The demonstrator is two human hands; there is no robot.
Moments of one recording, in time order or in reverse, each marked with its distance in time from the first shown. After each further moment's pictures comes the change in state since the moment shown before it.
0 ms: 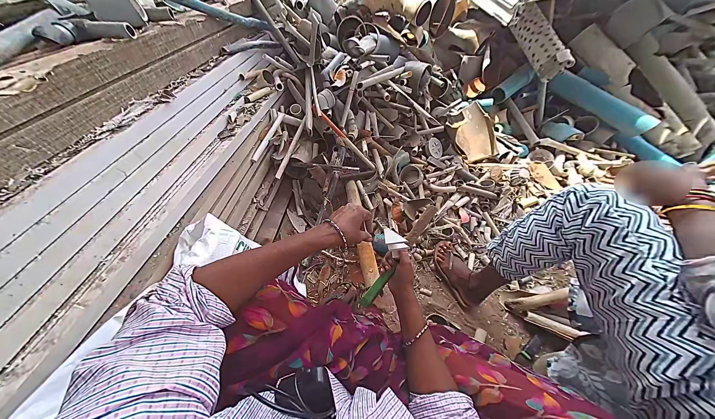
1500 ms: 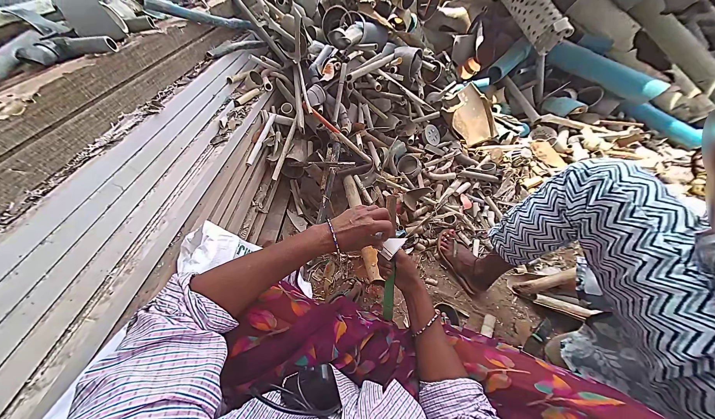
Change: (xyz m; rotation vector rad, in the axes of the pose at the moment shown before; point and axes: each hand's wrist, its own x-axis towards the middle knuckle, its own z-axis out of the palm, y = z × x) left_hand 0.000 -0.003 0.014 0.131 0.162 0.776; right_hand 0.010 -0.003 -0.029 -0.069 -0.447 0.308
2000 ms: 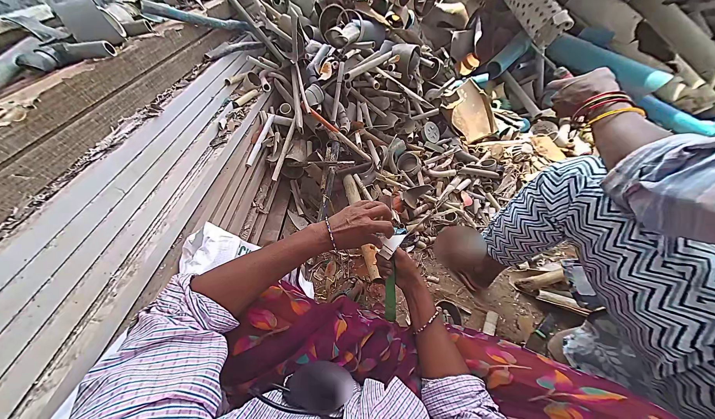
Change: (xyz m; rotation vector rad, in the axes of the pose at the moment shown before) left_hand -0.003 -0.014 0.009 0.124 0.103 0.154; right_hand -0.001 0.000 -0.001 0.068 -0.054 0.073
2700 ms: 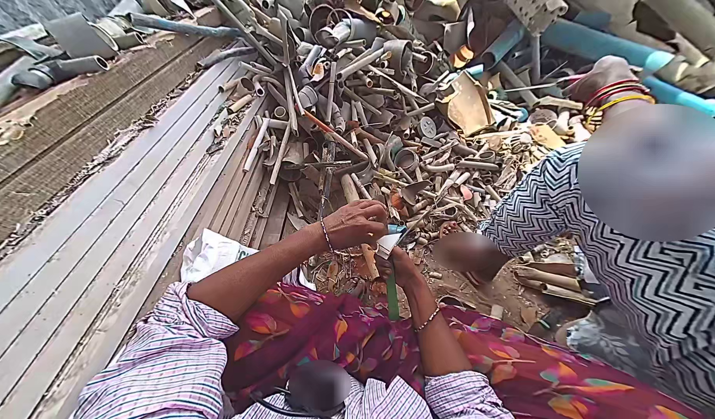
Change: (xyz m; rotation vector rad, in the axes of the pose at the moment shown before) left_hand 0.000 -0.002 -0.002 -0.017 -0.023 0.028; right_hand -0.001 0.000 0.000 -0.021 0.007 0.036
